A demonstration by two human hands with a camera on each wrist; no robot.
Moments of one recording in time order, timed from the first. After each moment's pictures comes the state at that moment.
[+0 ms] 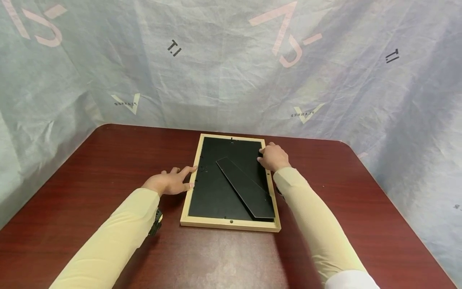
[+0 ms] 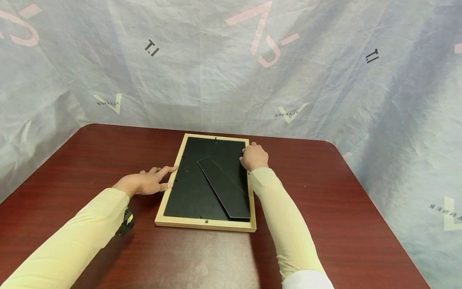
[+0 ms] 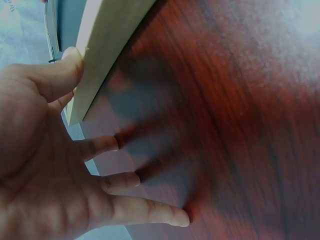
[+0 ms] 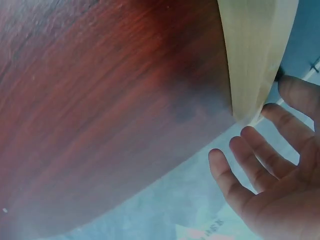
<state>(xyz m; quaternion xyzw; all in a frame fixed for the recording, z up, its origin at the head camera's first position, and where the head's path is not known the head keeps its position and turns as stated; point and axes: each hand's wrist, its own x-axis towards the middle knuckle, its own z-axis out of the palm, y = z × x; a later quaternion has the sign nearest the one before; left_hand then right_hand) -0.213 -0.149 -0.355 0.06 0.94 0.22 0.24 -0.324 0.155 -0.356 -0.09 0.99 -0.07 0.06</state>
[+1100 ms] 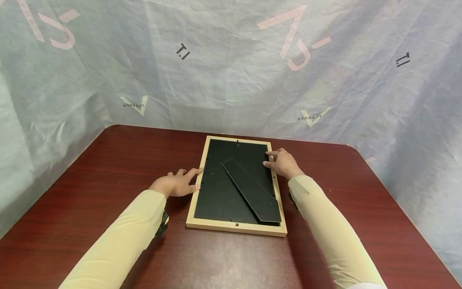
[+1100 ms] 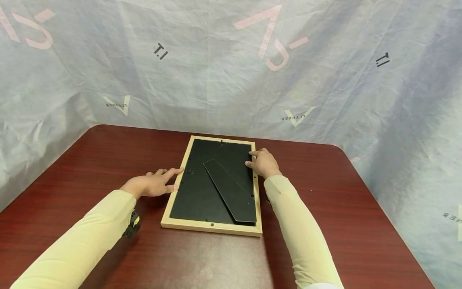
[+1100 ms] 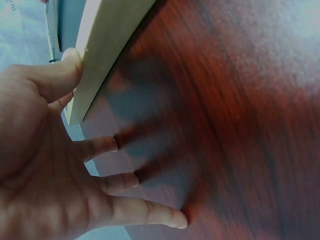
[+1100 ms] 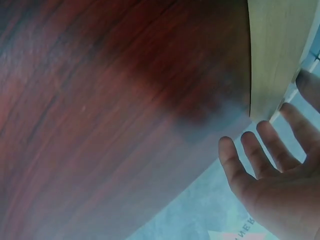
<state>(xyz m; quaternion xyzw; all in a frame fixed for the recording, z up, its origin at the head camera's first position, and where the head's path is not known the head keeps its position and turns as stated) -0.210 -0.151 -0.352 0.06 0.95 0.22 0.23 -0.328 0.177 -0.368 -0.12 0.97 -0.19 0.08</state>
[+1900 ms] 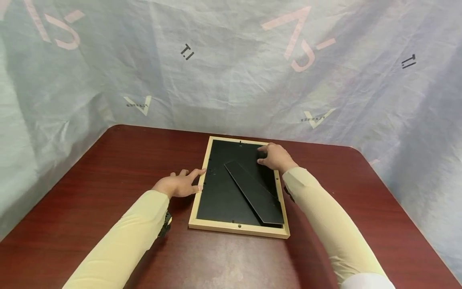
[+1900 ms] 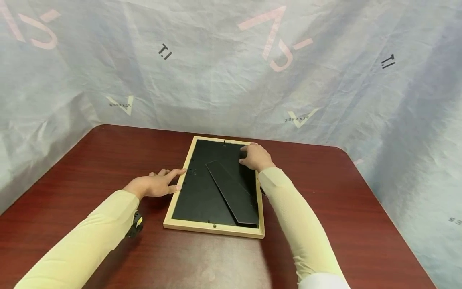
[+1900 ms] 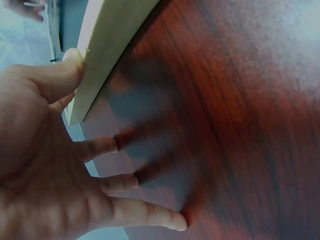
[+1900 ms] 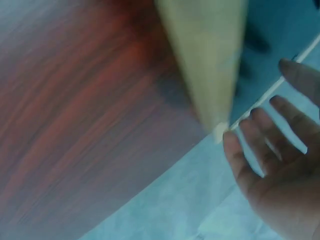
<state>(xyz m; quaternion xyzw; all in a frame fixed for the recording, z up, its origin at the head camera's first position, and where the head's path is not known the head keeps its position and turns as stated) -0.205 -0.151 -0.354 0.03 0.94 0.24 0.23 -0.345 0.141 -0.350 -0.19 0.97 -0.13 0.08</state>
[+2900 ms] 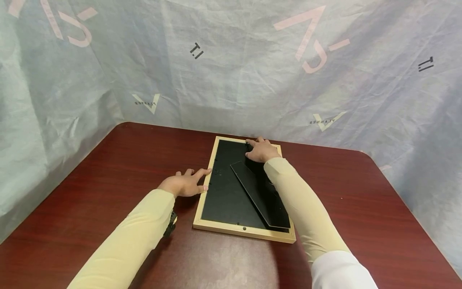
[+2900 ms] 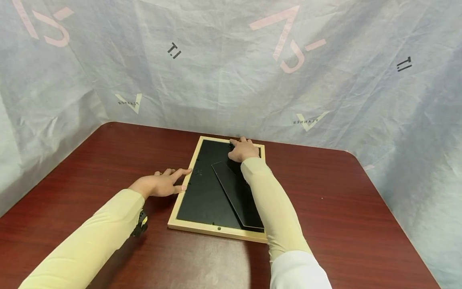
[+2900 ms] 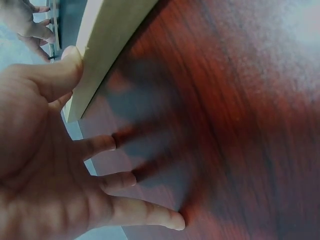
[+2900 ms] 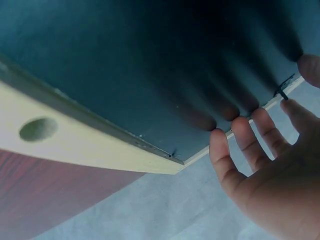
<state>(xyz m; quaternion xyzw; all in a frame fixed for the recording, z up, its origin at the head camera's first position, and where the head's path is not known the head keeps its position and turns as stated) -0.206 -0.152 -0.353 0.01 0.94 0.25 0.24 -0.375 0.078 -0.354 -0.17 0.97 -0.08 0.13</state>
